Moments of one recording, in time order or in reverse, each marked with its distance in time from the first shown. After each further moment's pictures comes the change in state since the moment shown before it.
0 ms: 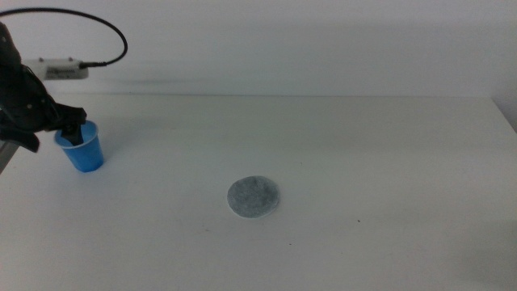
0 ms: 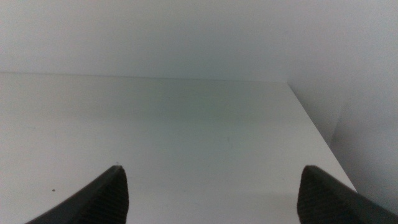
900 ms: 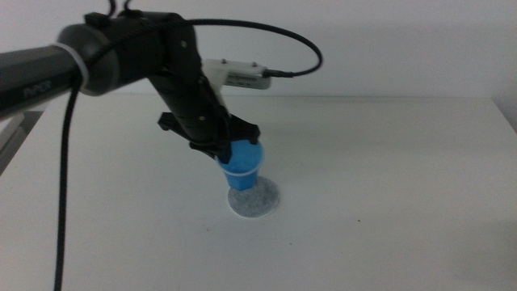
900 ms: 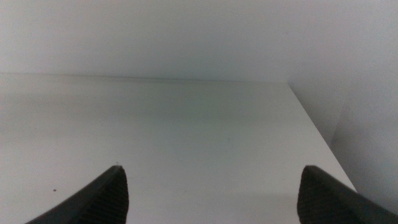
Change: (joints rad) left arm -0.620 -0.192 0.129 -0.093 0.001 -0.175; right arm 0.000 0.000 0.000 0.000 0.000 0.000
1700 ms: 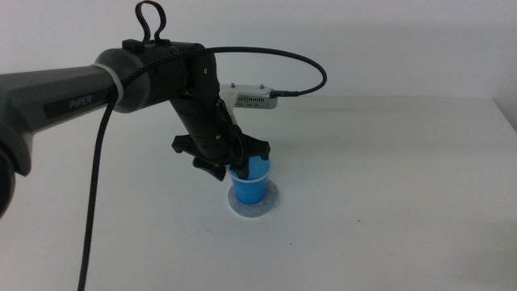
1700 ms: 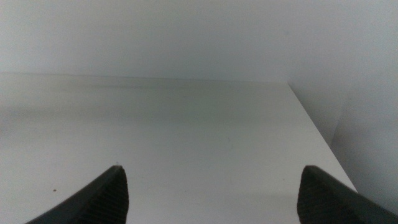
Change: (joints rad) left arm -0.029 0.094 0.005 -0.030 -0.045 -0.085; right arm 0.000 0.000 0.000 0.000 0.000 0.000
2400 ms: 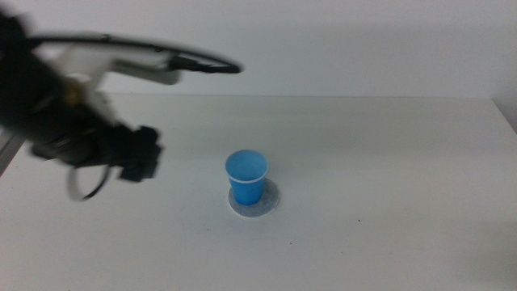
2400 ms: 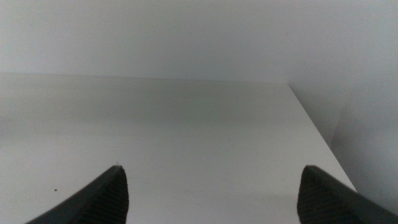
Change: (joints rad) left arm 0.022 -0.735 0.409 0.298 0.090 -0.064; right arm 0.000 0.000 0.000 0.000 0.000 0.000
